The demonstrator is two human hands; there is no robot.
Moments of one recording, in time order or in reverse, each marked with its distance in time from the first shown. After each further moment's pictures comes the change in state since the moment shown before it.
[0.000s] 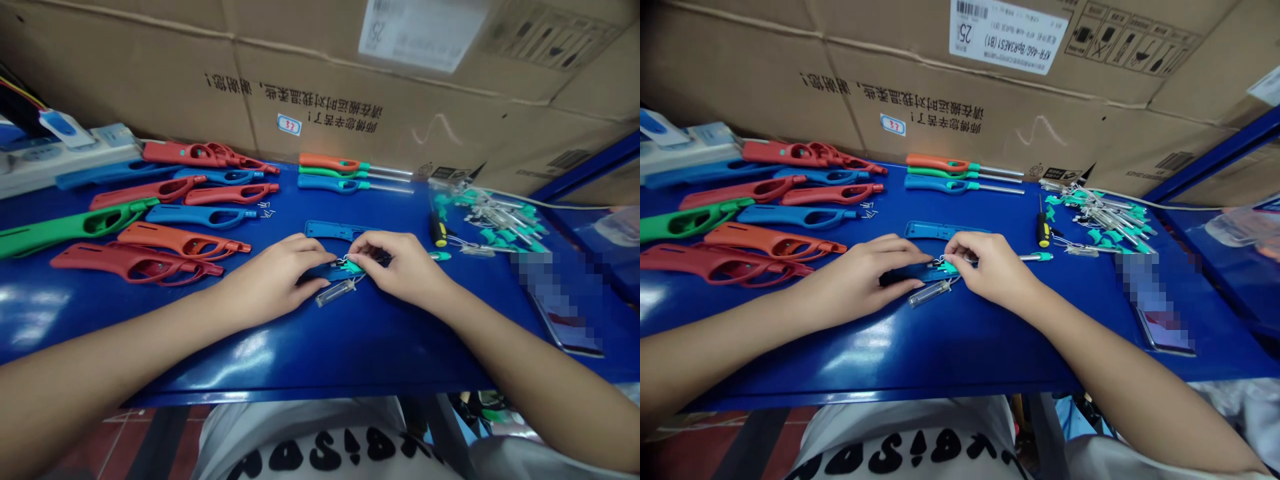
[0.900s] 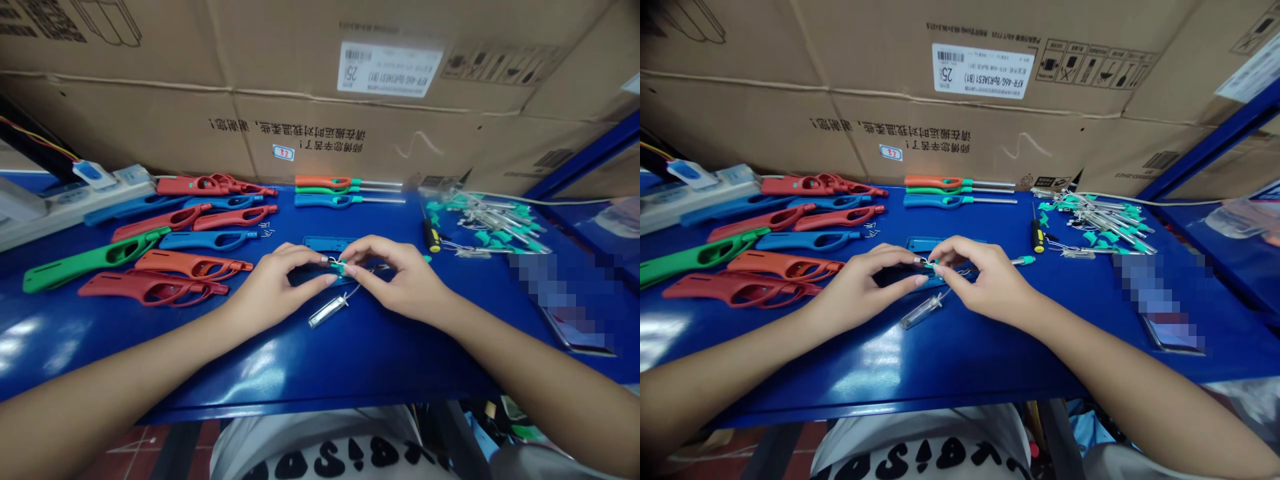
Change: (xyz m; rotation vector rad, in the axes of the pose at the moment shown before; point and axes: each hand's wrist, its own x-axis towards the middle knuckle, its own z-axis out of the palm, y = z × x) left_hand 0.003 0.001 0.008 -0.221 0.312 -0.148; right_hand -0.007 -0.014 -0.003 0.296 0.108 -0.074
